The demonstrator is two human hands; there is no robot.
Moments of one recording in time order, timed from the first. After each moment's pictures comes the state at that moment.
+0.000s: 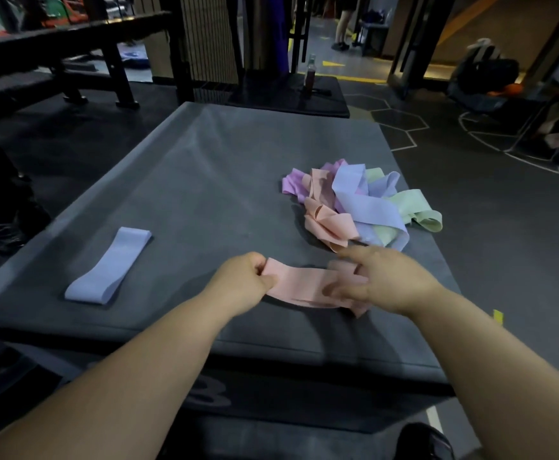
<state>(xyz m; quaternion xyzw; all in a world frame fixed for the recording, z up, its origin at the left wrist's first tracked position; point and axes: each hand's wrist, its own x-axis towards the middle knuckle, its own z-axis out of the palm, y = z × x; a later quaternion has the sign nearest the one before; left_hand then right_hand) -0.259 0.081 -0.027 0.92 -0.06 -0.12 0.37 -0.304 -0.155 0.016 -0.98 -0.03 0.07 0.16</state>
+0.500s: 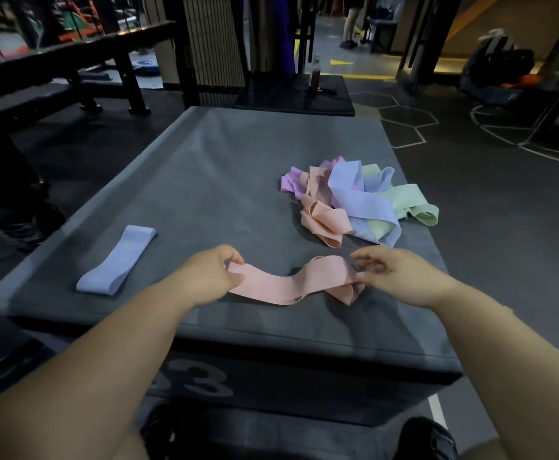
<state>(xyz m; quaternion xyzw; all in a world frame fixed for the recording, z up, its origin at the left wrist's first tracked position) -0.268 0.113 -0.005 0.95 -0.04 -0.15 0.28 -0.315 -0.198 0.003 -0.95 0.01 0.11 0.31</state>
